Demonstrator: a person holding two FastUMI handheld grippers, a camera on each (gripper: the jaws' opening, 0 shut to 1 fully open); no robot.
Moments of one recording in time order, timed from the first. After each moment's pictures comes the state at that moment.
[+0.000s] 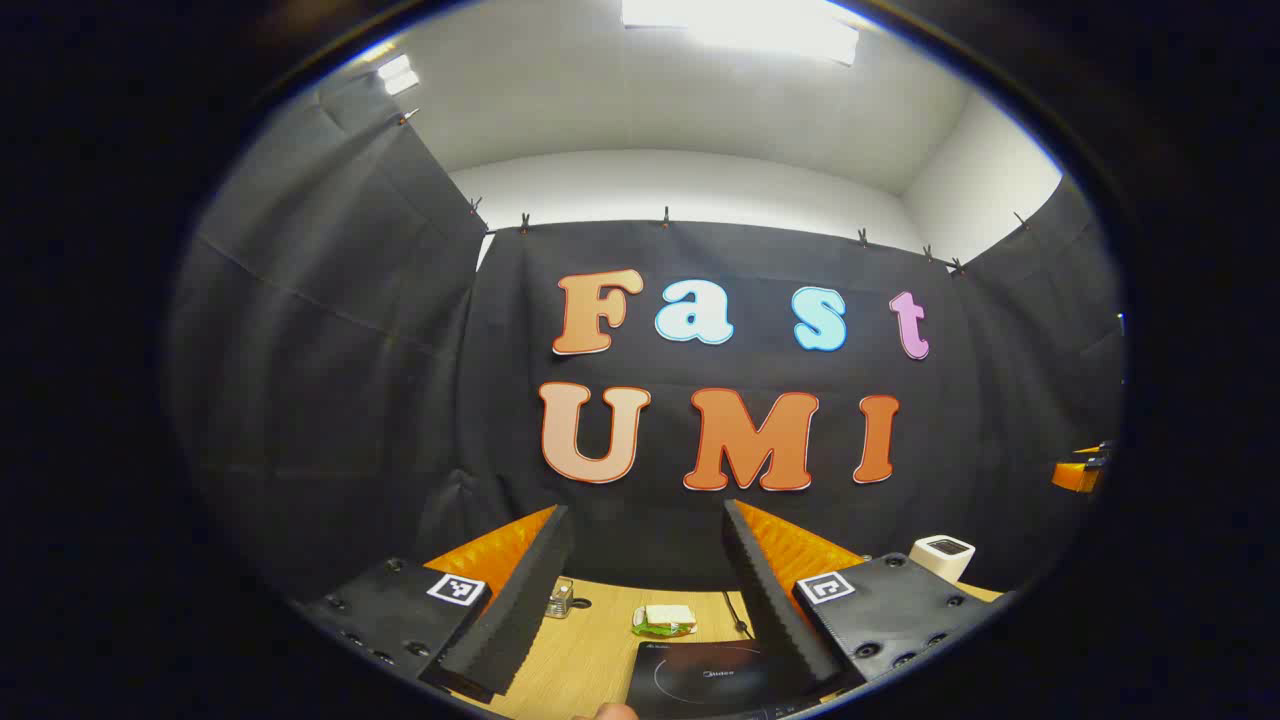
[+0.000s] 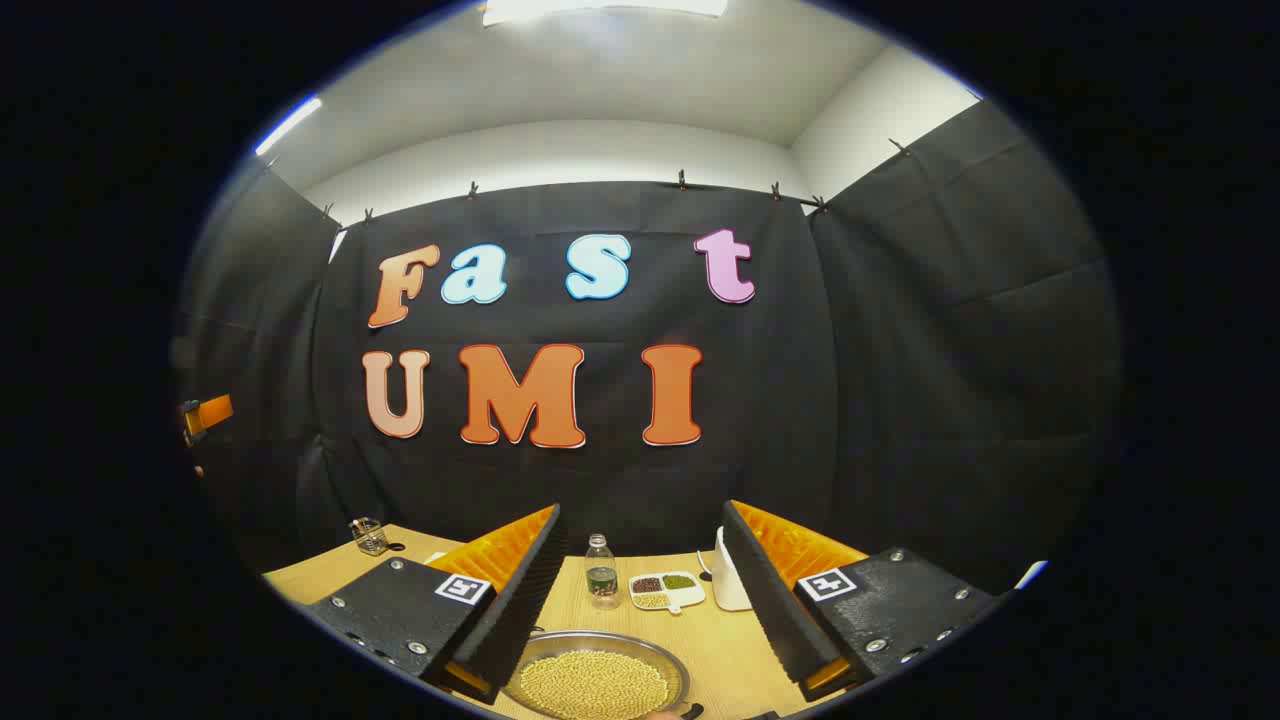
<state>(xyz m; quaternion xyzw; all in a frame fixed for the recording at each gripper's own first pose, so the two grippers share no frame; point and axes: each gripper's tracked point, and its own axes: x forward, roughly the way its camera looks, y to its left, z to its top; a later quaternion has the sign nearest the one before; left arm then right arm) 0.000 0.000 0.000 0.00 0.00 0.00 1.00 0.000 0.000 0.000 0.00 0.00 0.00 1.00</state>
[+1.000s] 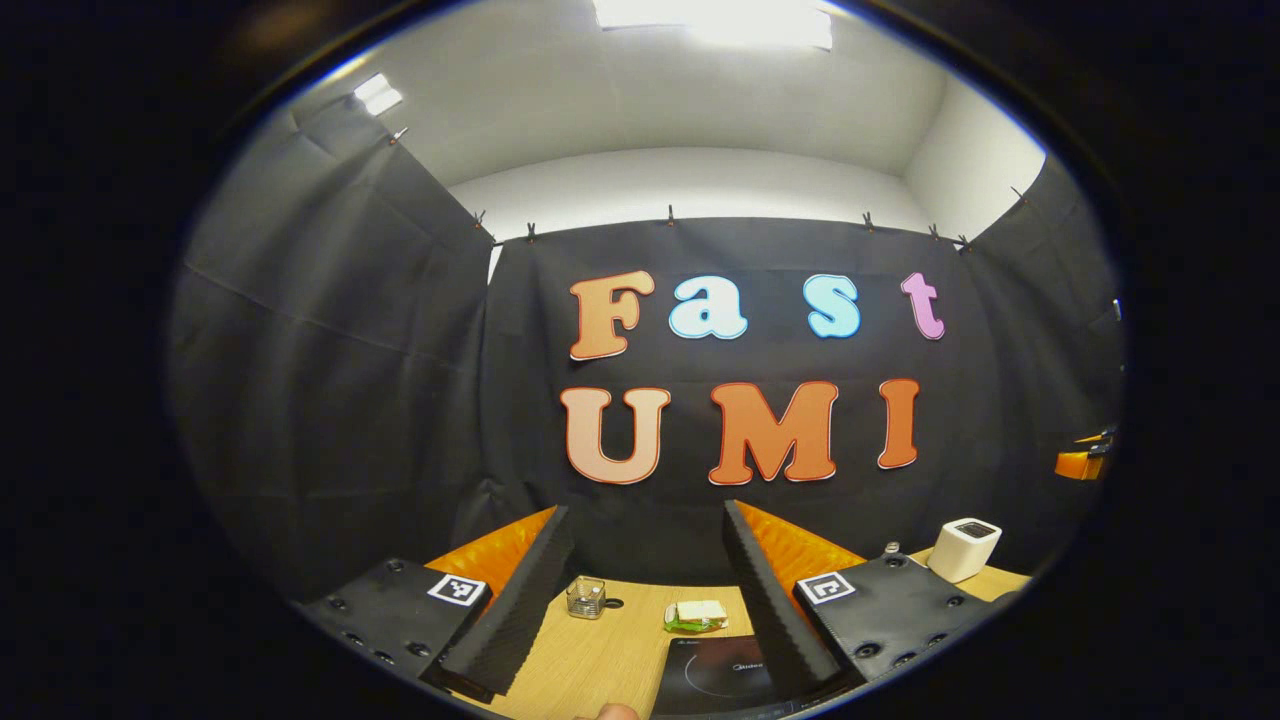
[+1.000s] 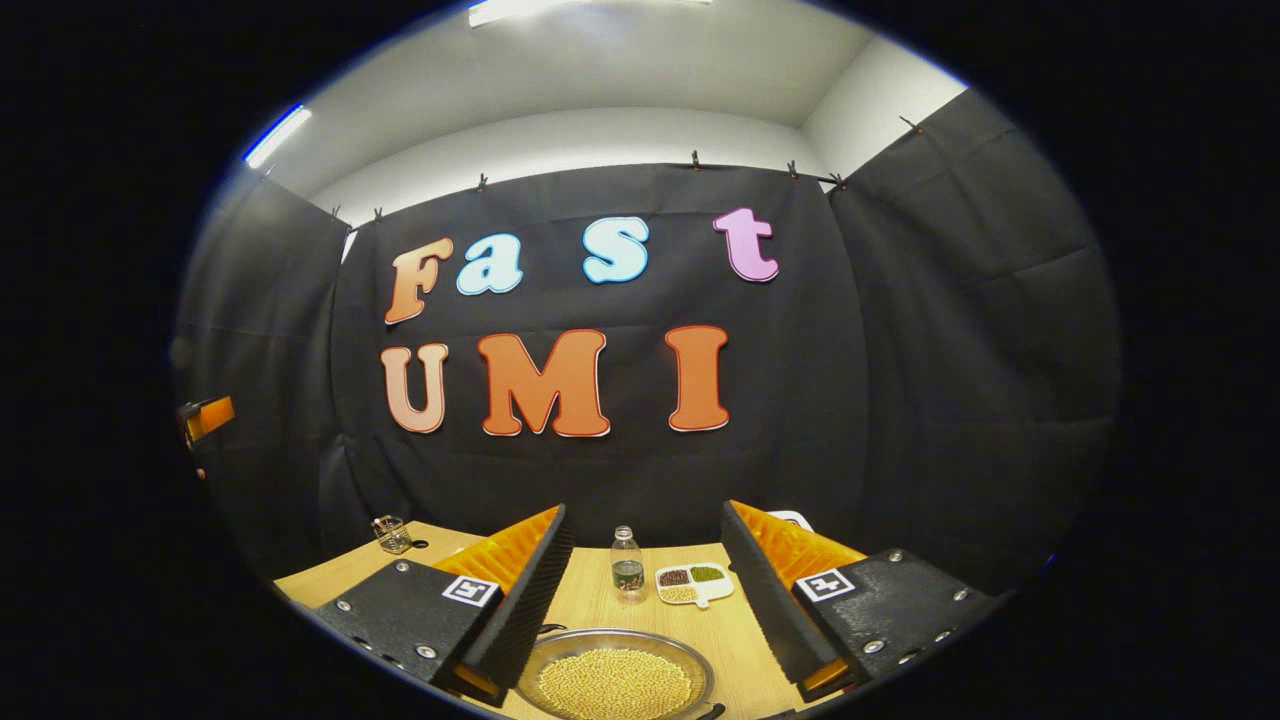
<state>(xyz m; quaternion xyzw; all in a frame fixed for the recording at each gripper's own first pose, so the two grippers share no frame) -0.012 0.009 0.013 0.03 0.00 0.02 1.00 0.010 0.012 -0.012 0.02 0.03 0.03 1.00</state>
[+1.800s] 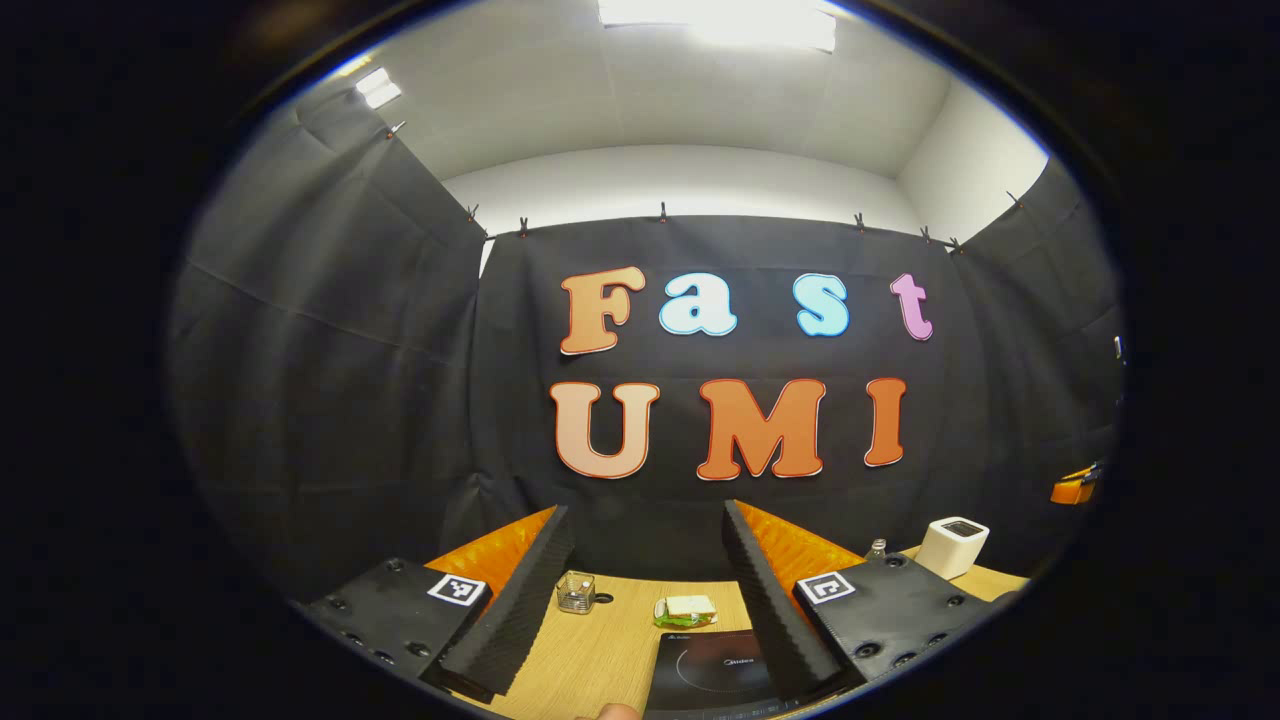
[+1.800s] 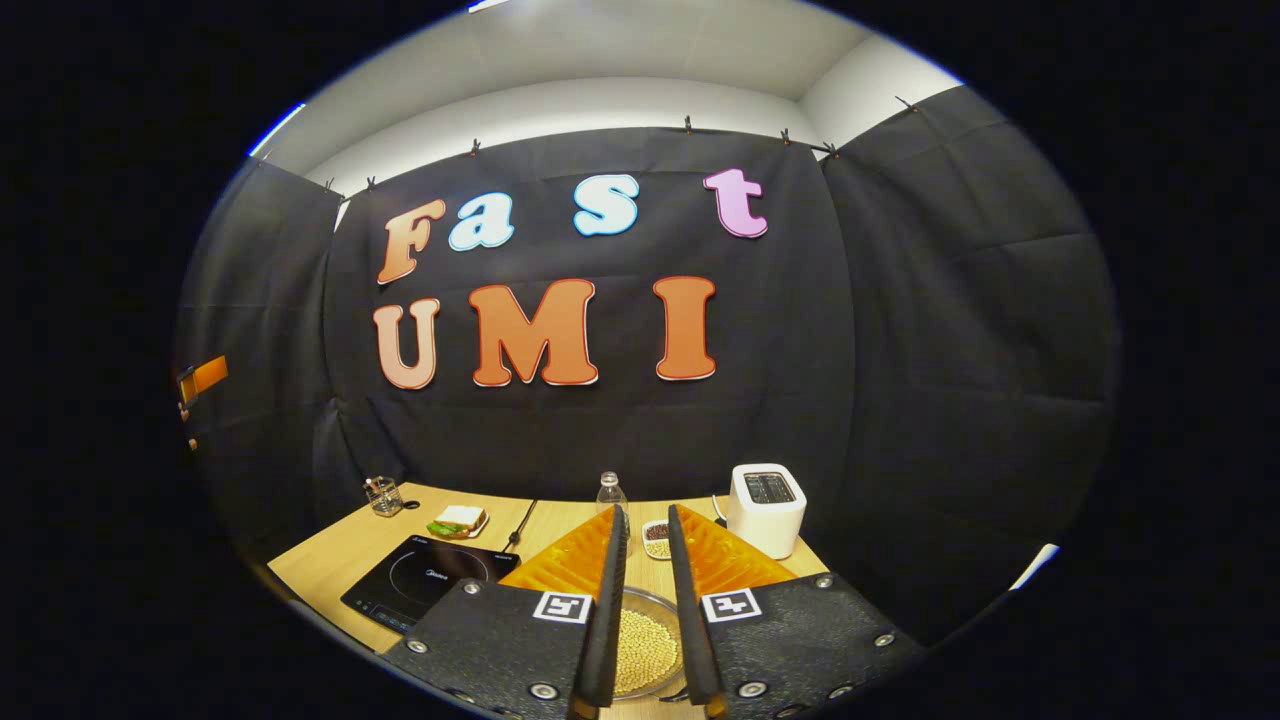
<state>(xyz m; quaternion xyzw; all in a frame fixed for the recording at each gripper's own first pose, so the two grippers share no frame) -0.018 0.003 0.006 0.02 0.00 0.00 1.00 -0.016 -0.002 -0.072 0.01 0.10 0.02 1.00</state>
